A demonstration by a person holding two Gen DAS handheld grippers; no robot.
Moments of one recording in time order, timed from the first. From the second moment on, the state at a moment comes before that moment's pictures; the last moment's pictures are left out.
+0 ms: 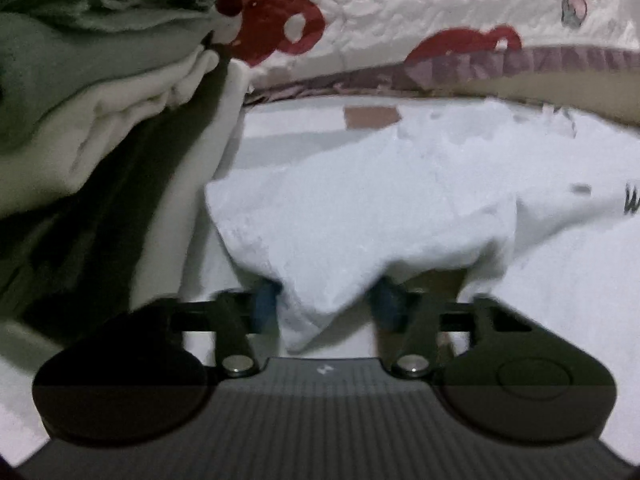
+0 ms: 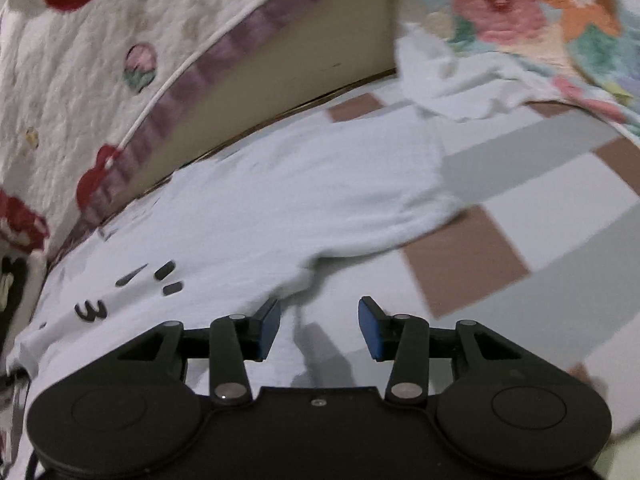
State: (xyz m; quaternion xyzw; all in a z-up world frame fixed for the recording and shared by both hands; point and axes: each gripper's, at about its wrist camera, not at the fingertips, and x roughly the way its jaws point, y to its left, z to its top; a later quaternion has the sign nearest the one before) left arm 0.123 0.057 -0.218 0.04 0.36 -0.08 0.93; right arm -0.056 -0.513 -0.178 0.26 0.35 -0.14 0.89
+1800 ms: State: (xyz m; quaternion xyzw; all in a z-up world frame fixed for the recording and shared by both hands) left arm 0.098 0.052 -0.207 -0.11 0.44 -0.25 0.85; right arm -0.085 -0.463 -0.152 0.18 0.44 -0.20 0.86
